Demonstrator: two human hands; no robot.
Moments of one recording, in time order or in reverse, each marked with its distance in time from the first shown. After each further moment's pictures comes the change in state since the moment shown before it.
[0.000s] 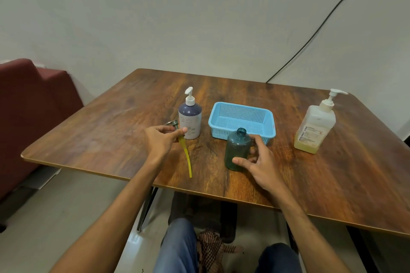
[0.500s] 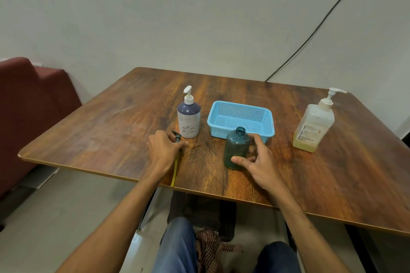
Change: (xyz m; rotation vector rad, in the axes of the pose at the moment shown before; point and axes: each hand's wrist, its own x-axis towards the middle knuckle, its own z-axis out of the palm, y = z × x) left_hand 0.000 -0.028 0.005 0.487 -0.046 0.100; right_hand 0.000 0.001 0.000 0.006 -0.003 0.005
